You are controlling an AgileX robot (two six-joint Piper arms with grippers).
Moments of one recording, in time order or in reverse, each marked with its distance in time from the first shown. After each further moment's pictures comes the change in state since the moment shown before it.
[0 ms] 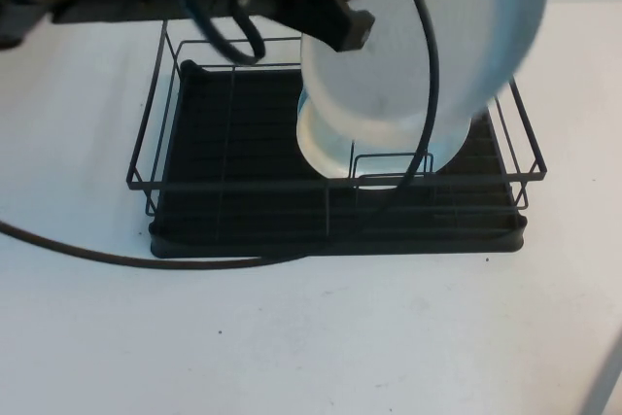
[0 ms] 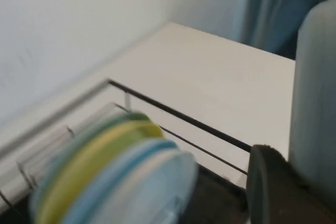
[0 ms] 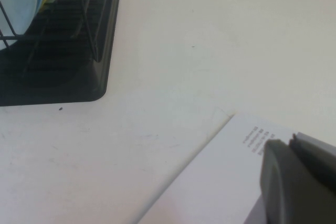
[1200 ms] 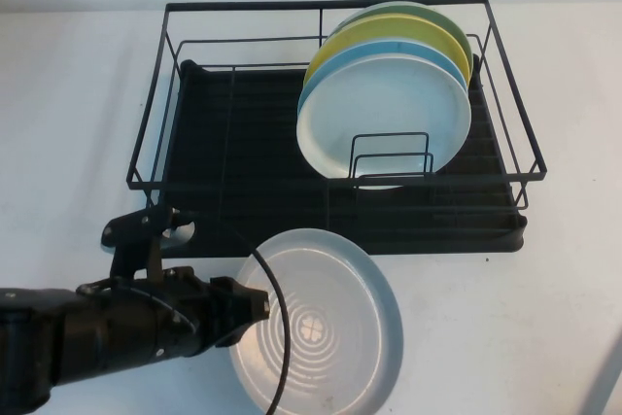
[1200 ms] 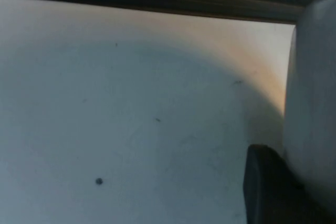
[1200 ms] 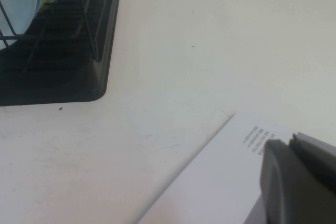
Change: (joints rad) right arm 0.000 0.000 0.000 0.000 0.000 0.000; left arm 0.087 -0.087 0.975 -1.039 -0.222 0.312
